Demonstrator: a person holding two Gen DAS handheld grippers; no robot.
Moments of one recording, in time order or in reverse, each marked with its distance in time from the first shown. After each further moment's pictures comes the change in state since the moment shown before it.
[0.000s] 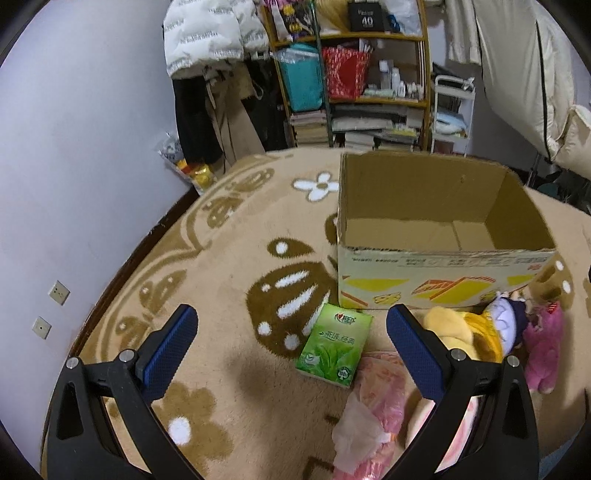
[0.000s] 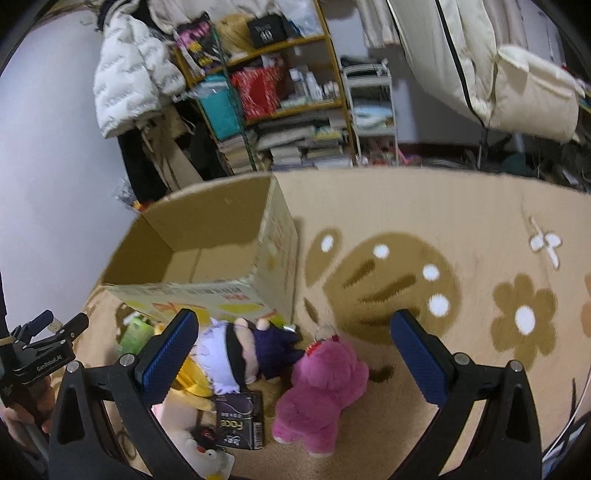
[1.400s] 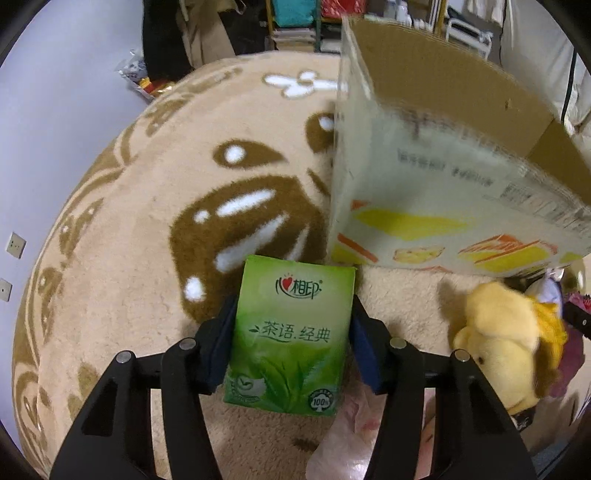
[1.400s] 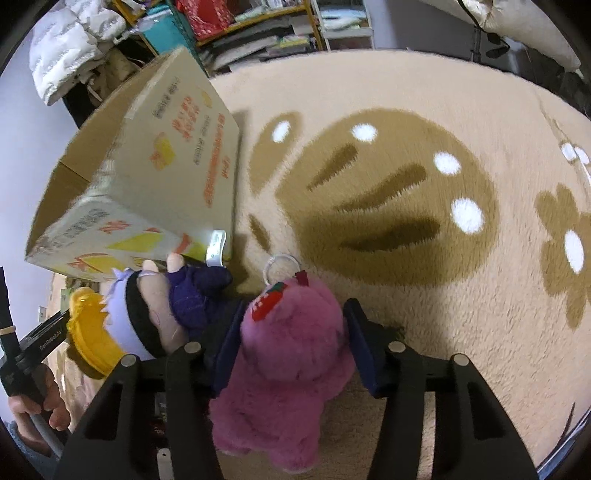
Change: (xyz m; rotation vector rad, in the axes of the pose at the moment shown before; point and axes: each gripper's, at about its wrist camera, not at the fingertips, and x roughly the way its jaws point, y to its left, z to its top) left arm 0.098 -0.010 -0.020 -0.063 0.275 -0.131; right arm 0.092 -0.033 -0.024 0.109 0.307 -0.045
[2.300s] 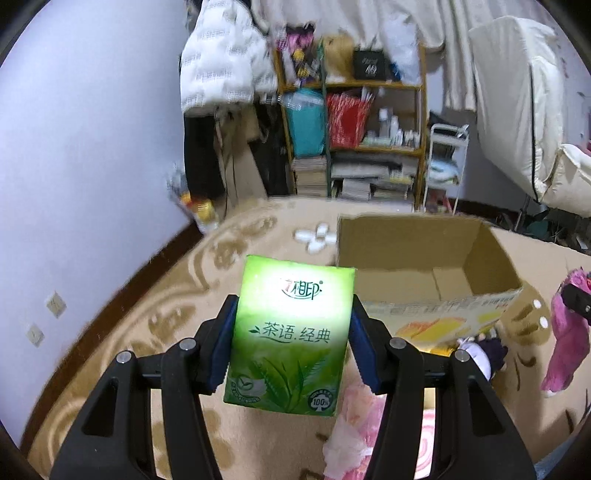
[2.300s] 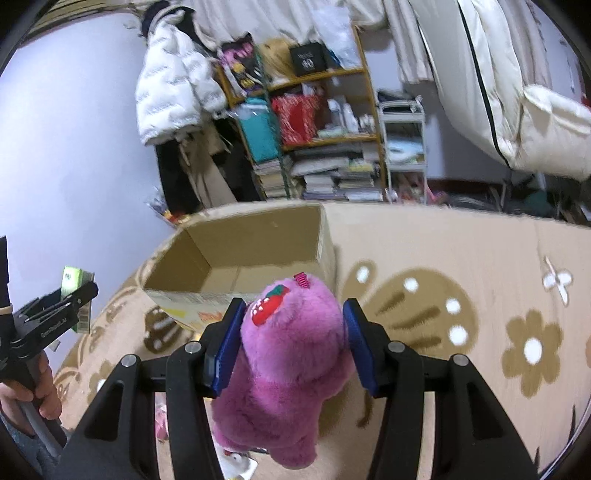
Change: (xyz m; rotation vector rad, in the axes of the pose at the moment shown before) left arm -0.165 0.002 -0.009 0.034 -0.478 0.080; right arm -0.137 0.064 -0.027 -0.239 -0.456 0.128
